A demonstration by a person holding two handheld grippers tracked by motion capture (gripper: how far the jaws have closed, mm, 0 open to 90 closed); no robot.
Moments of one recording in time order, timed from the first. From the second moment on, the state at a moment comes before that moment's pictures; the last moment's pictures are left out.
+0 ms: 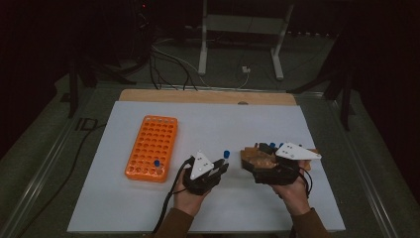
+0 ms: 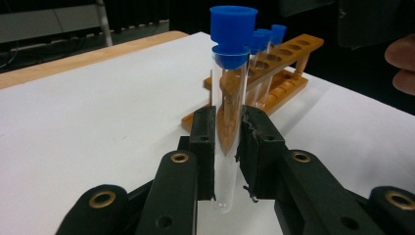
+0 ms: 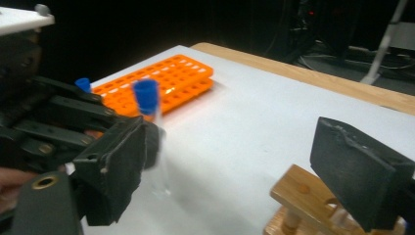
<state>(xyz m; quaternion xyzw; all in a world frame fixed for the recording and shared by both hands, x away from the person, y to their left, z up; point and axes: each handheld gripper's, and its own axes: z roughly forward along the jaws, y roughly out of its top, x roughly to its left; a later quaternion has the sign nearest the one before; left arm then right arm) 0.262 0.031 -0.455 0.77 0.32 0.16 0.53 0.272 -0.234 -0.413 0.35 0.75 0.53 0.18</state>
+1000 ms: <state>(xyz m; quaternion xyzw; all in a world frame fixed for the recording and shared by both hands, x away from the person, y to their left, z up) 0.242 0.112 -0.446 0.76 0.32 0.18 0.54 0.278 -0.260 -0.411 0.37 0.73 0.53 0.20</state>
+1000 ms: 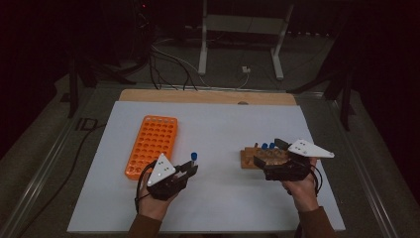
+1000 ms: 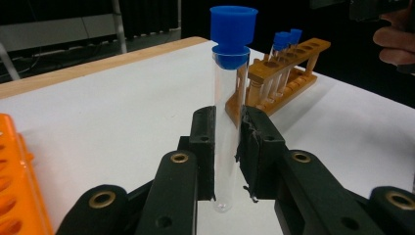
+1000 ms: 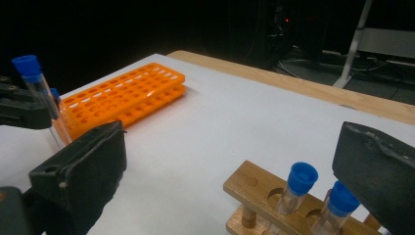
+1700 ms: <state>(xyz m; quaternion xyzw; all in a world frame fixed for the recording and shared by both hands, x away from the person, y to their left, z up) 0.229 0.161 -0.449 0.74 0.36 0.21 0.53 0.277 -0.266 -0.408 0.38 0.72 0.54 0.21</state>
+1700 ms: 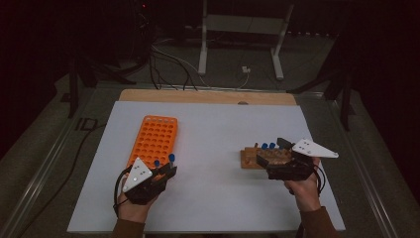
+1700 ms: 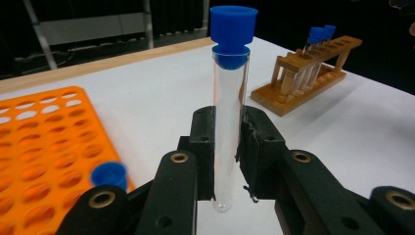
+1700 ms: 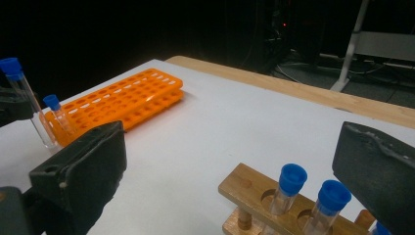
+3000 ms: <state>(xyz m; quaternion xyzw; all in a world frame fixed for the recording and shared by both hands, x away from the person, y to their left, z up) 0.240 0.204 -0.465 0.71 0.42 0.27 0.50 0.277 -0.267 -0.407 0.37 0.72 0.54 0.20</state>
